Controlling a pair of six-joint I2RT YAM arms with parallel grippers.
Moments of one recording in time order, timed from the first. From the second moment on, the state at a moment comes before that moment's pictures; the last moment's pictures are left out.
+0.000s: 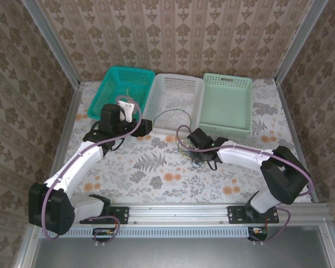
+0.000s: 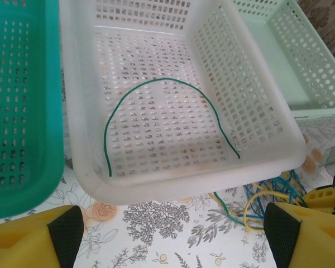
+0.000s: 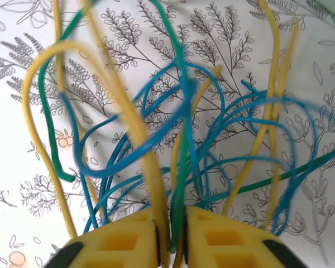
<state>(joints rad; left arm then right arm) -0.39 1.20 0.88 -0.28 0.33 -0.21 0.70 1.52 0.84 -0.45 0.20 0.28</state>
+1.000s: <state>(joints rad) -0.51 1.58 0.89 -0.11 0.68 -0.16 0.70 1.17 0.63 -0.26 0.01 0.10</state>
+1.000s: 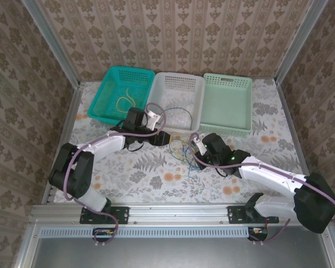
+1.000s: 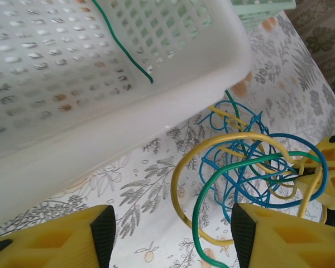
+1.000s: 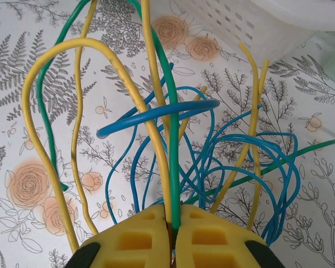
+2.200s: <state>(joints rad) -0.53 1.47 0.86 -0.01 0.67 -0.22 0.70 1.18 0.60 -0.26 0.05 0.14</state>
